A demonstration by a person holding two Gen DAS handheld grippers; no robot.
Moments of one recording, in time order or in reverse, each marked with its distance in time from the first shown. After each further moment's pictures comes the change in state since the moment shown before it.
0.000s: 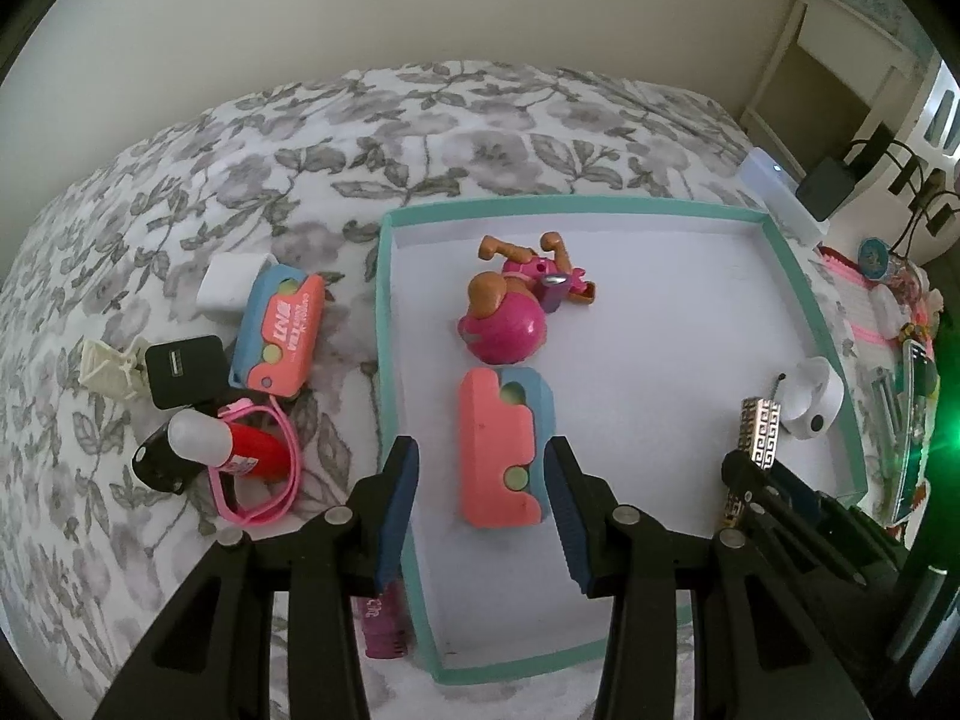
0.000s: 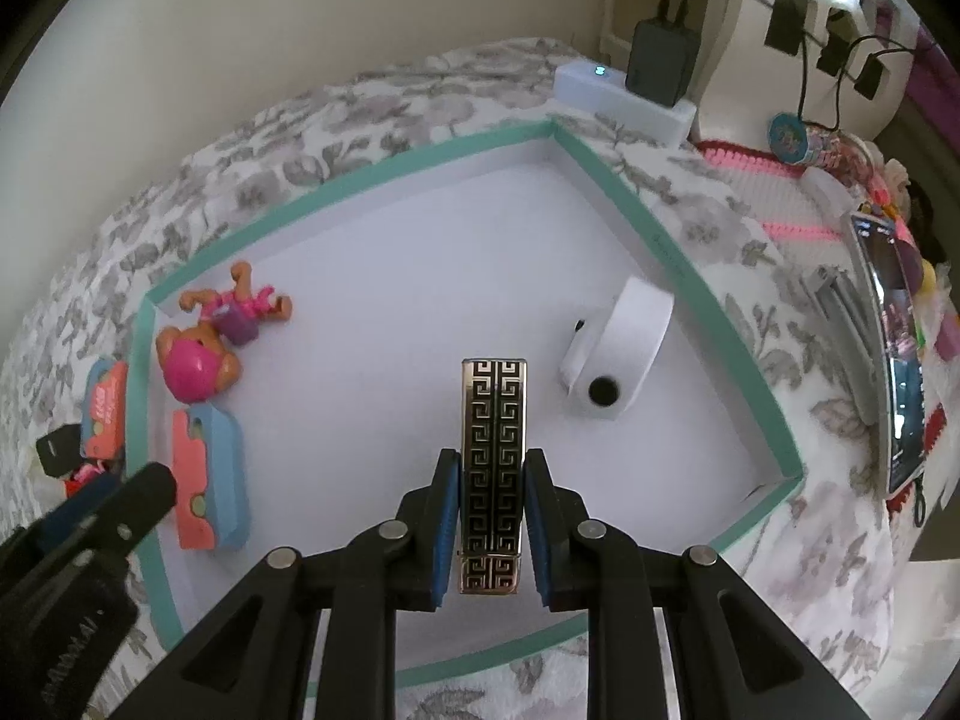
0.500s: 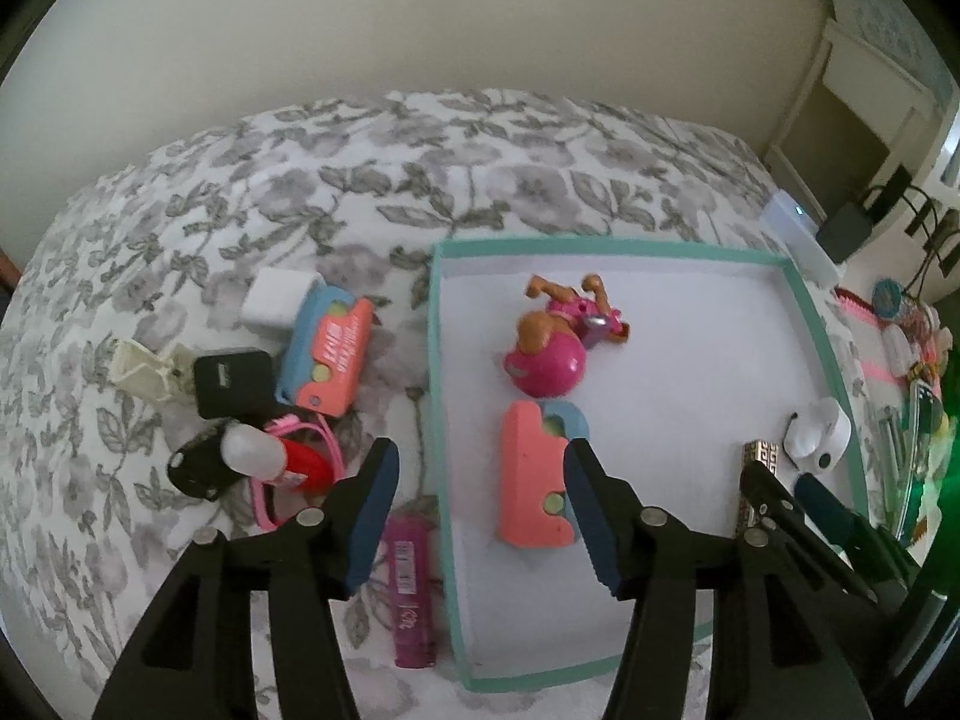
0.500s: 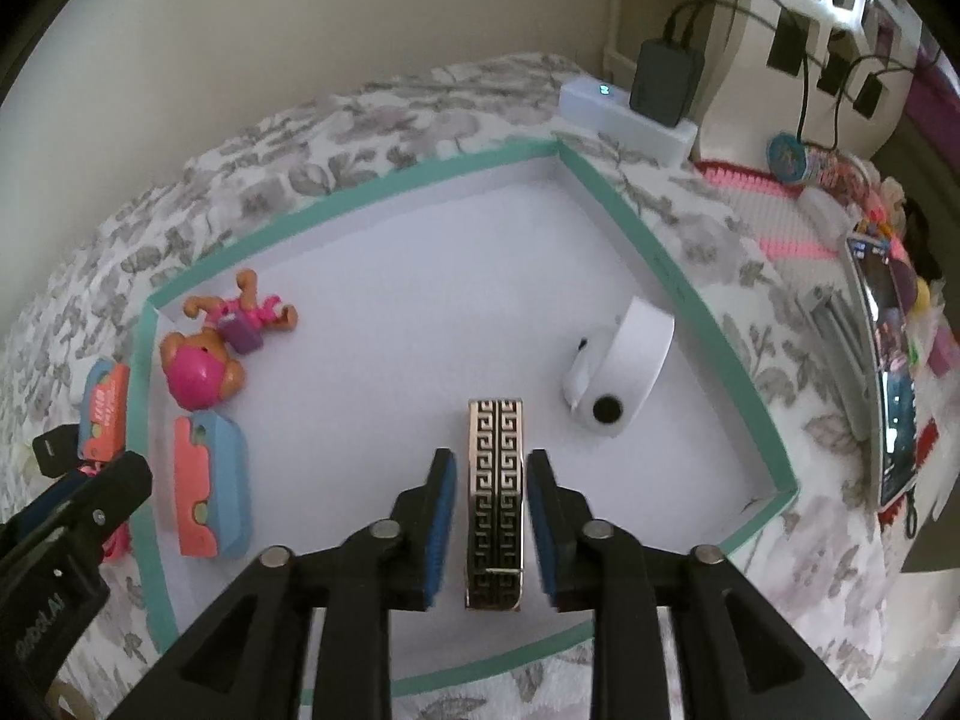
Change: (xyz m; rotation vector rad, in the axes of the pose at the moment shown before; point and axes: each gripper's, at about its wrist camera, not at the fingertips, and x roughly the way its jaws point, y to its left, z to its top) left arm -0.015 0.017 0.007 -0.065 -0.062 0.035; right arm -0.013 0.006 0.004 -0.028 -0.074 -0.028
